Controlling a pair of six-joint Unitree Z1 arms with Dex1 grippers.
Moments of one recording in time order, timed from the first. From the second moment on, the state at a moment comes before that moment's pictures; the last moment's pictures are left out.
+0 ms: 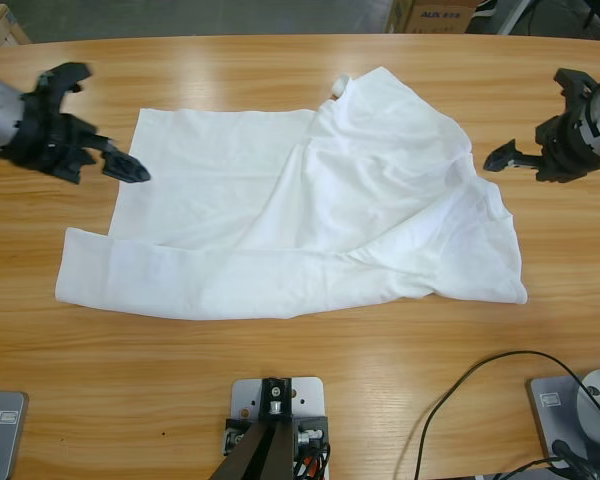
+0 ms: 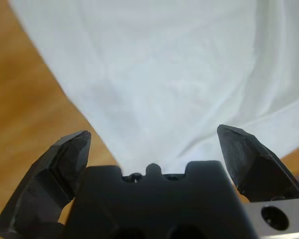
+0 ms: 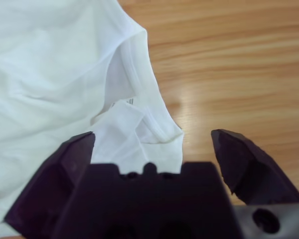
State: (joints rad) arm 0 -0.46 1.71 -1.13 0.61 -0.10 -0.09; arm 1 0.33 1.61 -0.89 0.54 -0.13 0.54
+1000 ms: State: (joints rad) arm 0 -0.47 2.13 -1.45 0.69 0.07 0.05; arm 1 0.32 2.00 -1.22 0.47 0.08 -0.09
